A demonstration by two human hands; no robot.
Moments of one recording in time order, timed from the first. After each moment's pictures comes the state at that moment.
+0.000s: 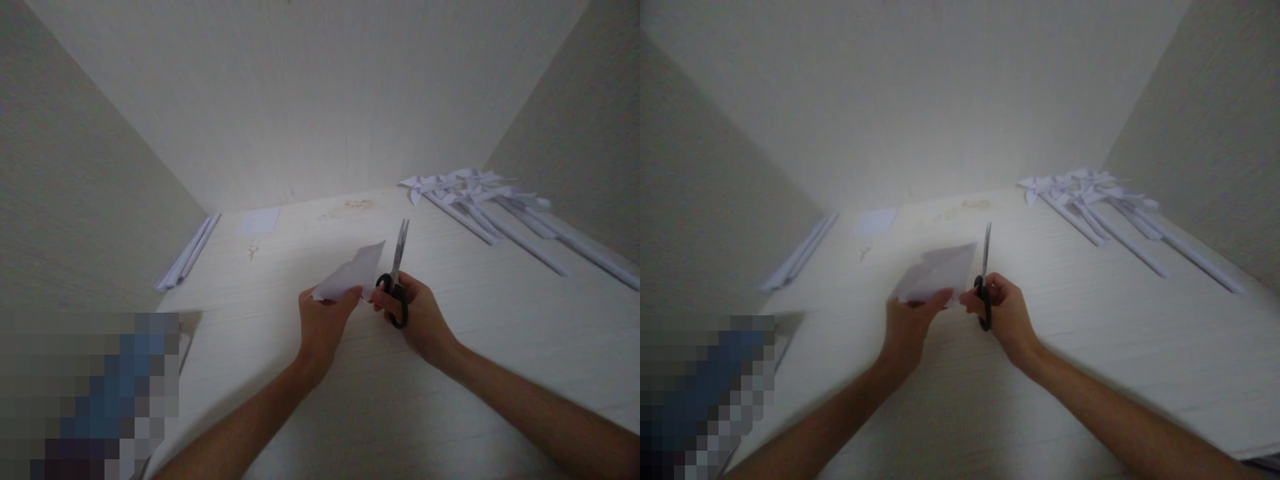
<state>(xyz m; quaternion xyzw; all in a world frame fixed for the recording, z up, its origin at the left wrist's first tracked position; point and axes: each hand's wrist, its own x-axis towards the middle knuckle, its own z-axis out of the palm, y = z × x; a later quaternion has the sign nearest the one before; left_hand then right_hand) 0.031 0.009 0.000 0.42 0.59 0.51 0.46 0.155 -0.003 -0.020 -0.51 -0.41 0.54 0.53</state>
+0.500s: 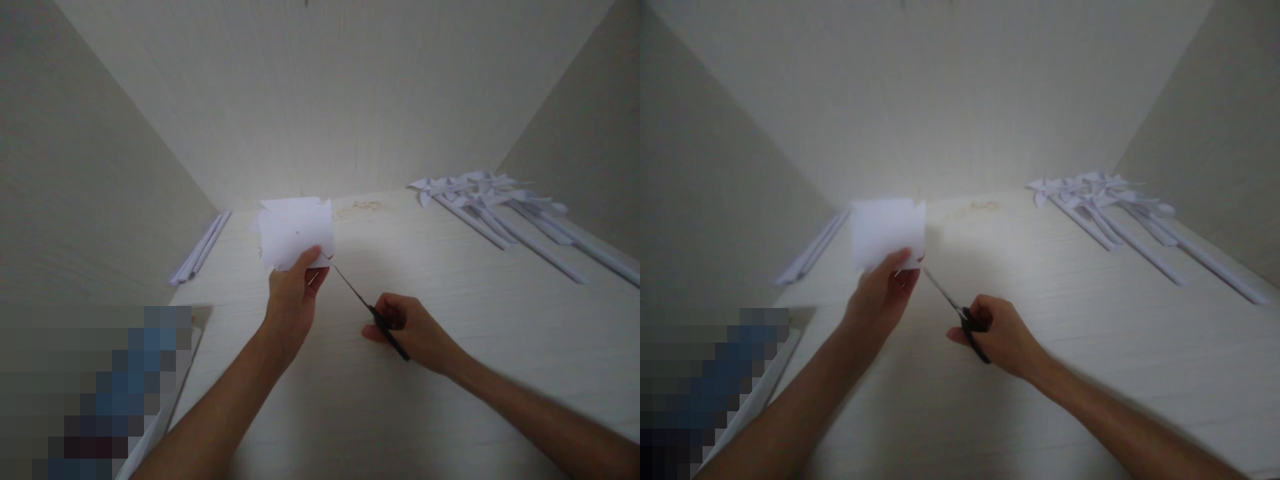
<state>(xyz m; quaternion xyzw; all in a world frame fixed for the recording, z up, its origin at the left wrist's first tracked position) 0.004 0.035 0.039 0.22 0.45 0.65 0.57 0.154 -0.012 -0.020 -0.54 -0.58 0.51 0.34</state>
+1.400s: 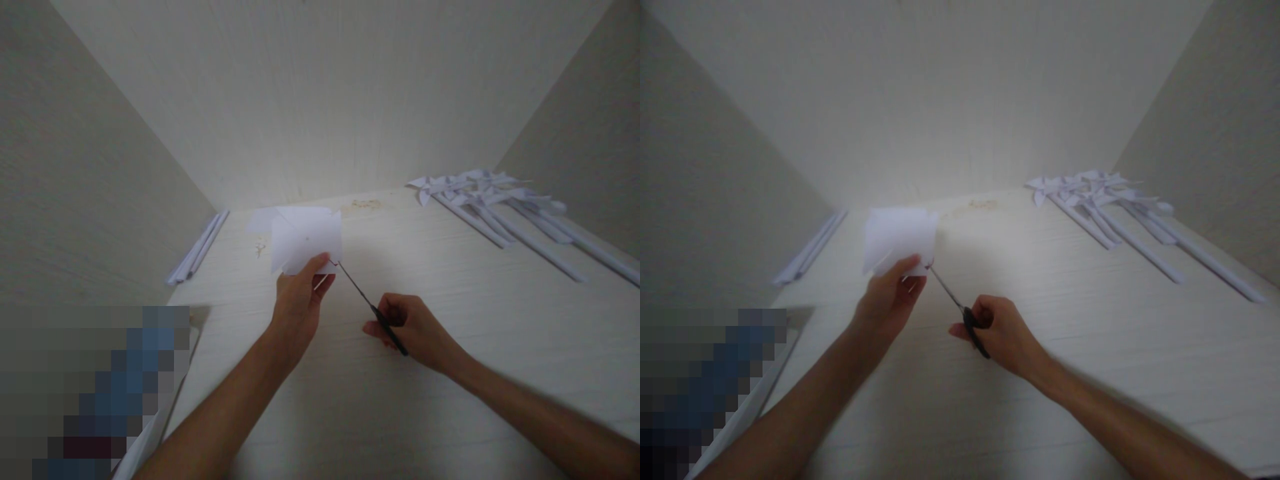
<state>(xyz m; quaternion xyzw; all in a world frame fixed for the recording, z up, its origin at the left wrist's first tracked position) 0.010 0.031 0.031 0.21 0.47 0.62 0.59 0.154 -0.013 -0.019 -0.55 -0.54 0.54 0.35</state>
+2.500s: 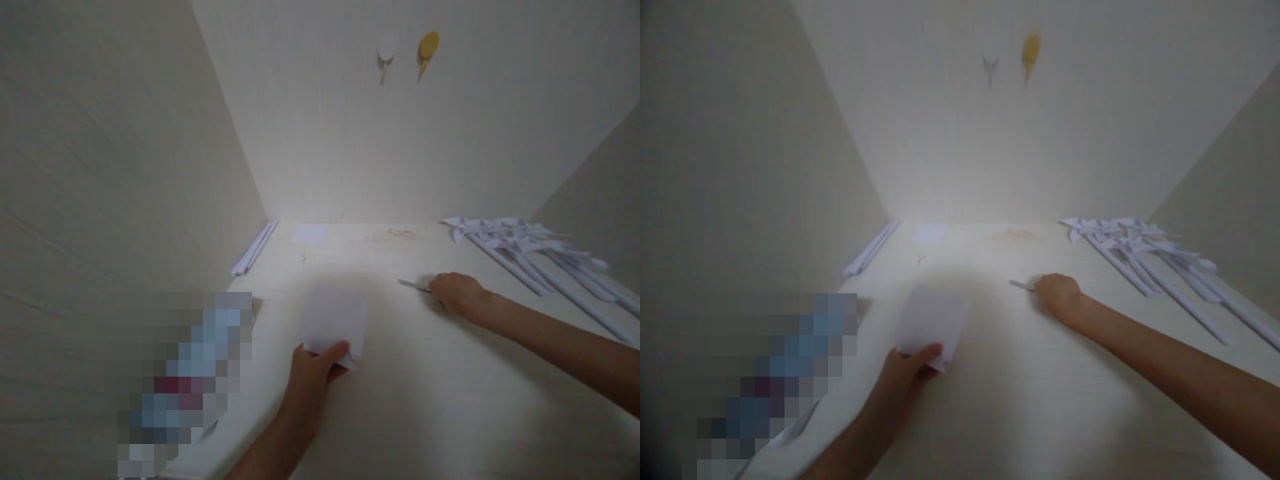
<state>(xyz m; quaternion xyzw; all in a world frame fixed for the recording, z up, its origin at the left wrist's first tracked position) -0.053 -0.056 -0.008 0.18 0.57 0.54 0.59 0.172 0.061 0.026 -0.60 -0.78 -0.03 -0.17</state>
